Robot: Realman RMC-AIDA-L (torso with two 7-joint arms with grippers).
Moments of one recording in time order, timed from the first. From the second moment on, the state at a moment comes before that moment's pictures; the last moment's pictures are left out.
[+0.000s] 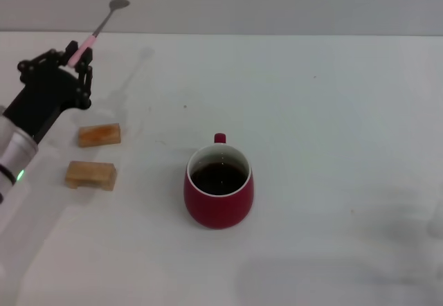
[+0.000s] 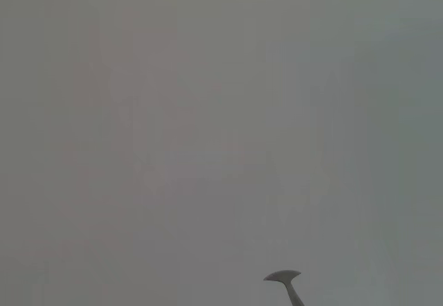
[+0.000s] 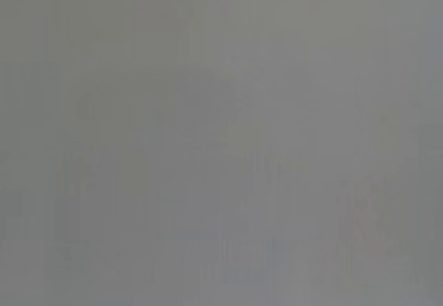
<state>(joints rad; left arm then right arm) -0.34 -1.95 2.17 0.49 -0.47 0.98 0.05 0.08 2.08 0.09 0.42 -1.62 -1.56 -0.21</state>
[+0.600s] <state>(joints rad) -0.14 -1.91 1.89 1.16 0.07 0.40 -0.14 0.07 2.08 0.09 0.42 -1.62 -1.57 -0.21</state>
